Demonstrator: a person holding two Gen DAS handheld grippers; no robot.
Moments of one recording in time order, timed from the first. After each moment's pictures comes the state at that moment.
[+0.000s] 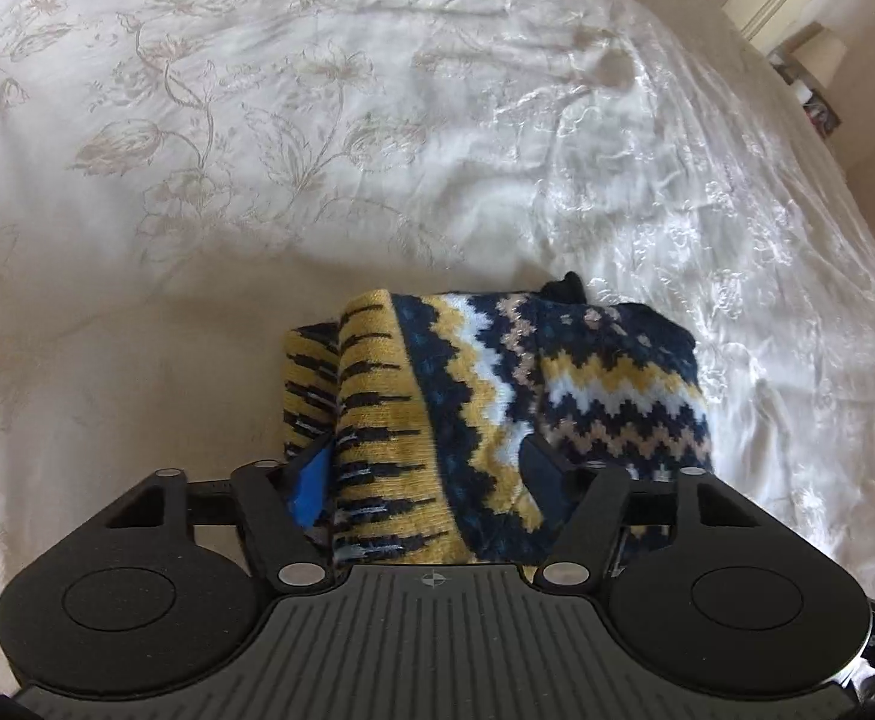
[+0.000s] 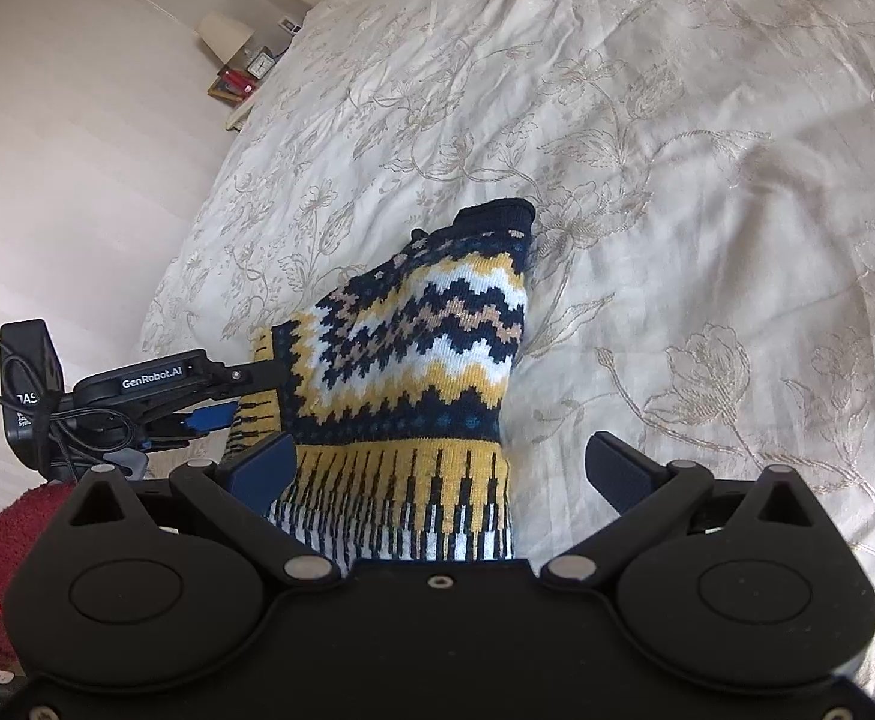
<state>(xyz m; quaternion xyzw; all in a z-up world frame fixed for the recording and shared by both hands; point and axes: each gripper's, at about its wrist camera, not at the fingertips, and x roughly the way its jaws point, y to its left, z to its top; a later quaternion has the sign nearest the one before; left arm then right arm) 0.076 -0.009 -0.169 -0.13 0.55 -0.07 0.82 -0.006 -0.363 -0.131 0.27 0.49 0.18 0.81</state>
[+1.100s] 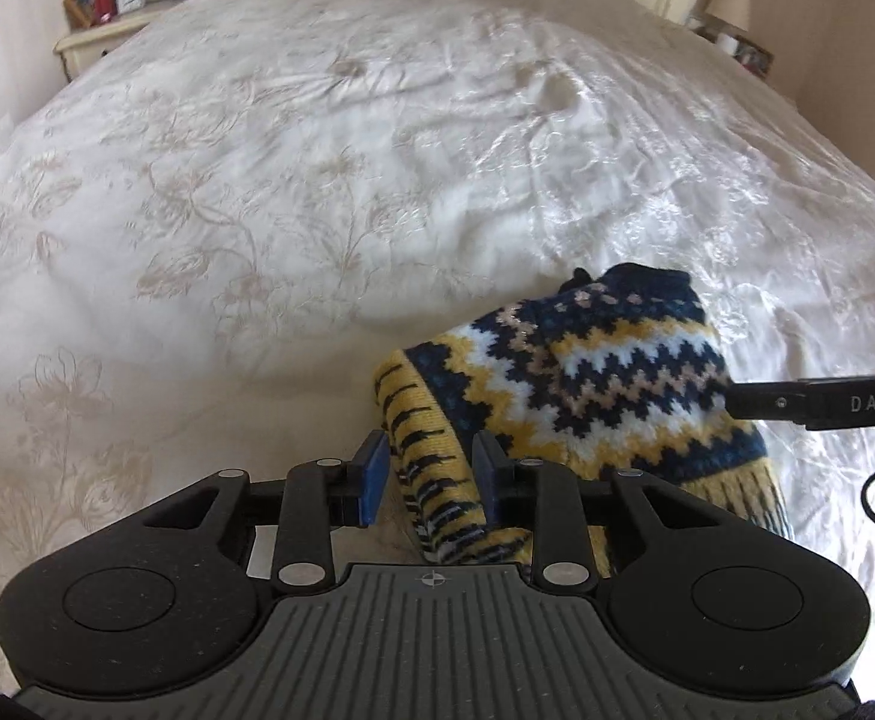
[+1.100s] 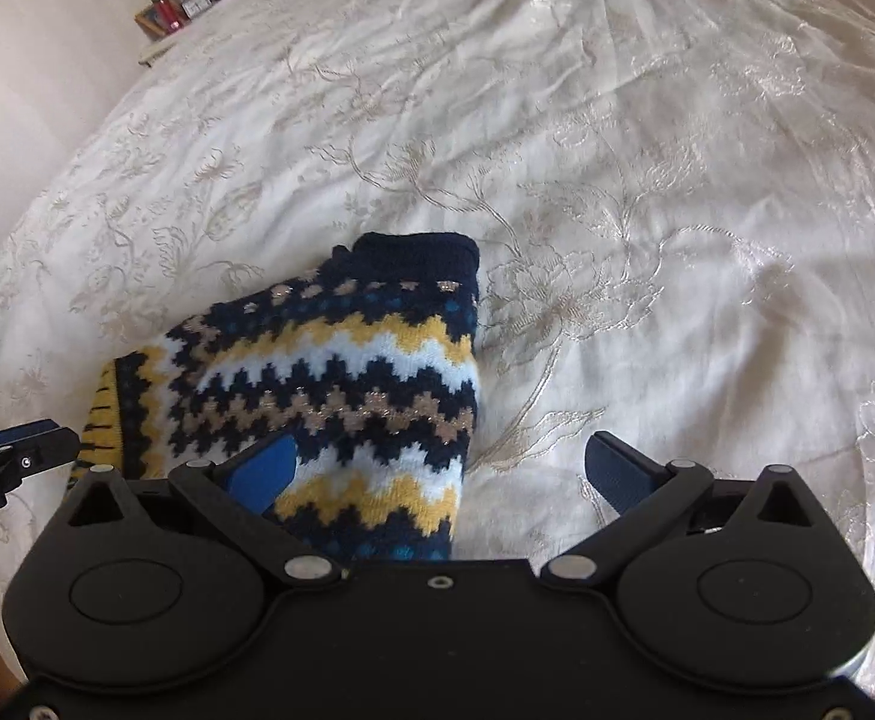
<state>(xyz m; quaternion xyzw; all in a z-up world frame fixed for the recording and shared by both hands) 0.020 0.020 -0.140 0.01 0.46 -0.12 0.88 0.039 -0.297 -0.139 0.10 0.50 0.09 0.86</state>
